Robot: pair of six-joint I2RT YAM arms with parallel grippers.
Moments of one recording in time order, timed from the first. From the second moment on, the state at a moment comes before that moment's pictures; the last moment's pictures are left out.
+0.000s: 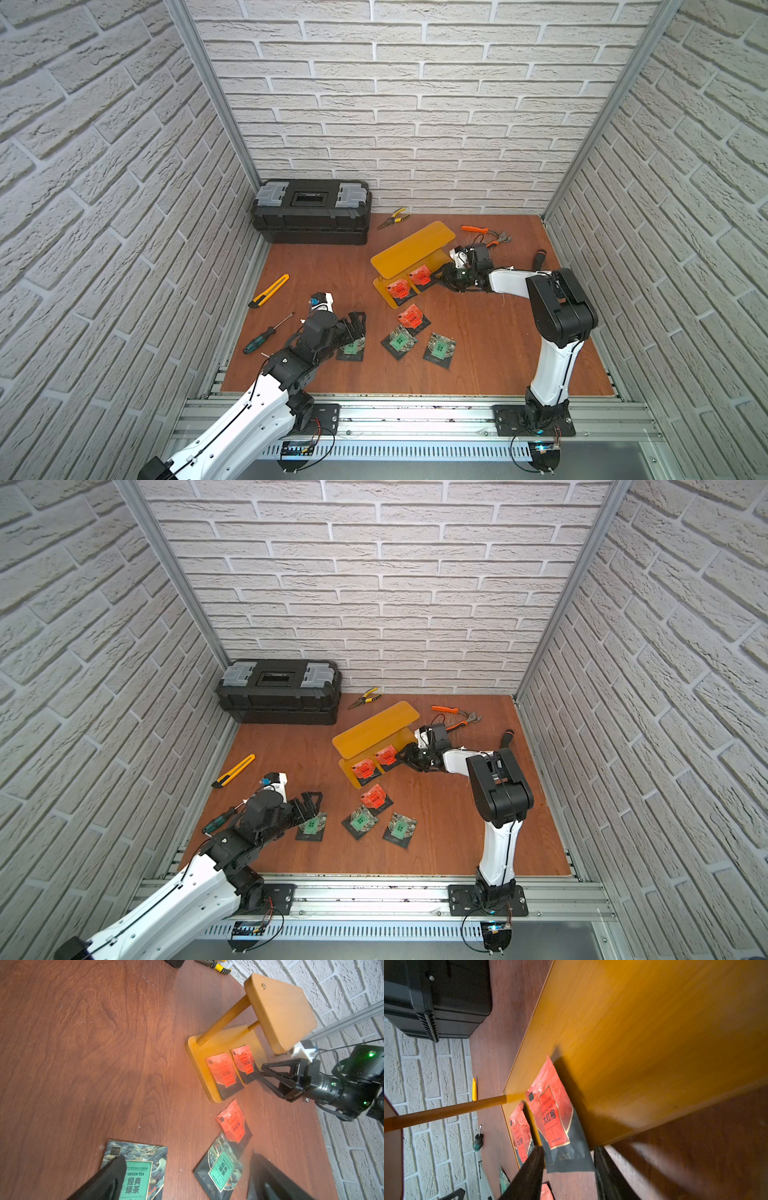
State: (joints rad) left arm -0.58 0.62 0.36 -0.37 -0.11 -0.82; right arm 0.21 1.95 1.08 -0.02 -0.57 0.69
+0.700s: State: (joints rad) left arm -0.58 0.62 0.36 -0.37 -0.11 -0.82; right arm 0.21 1.92 1.08 -0.06 -0.52 0.66
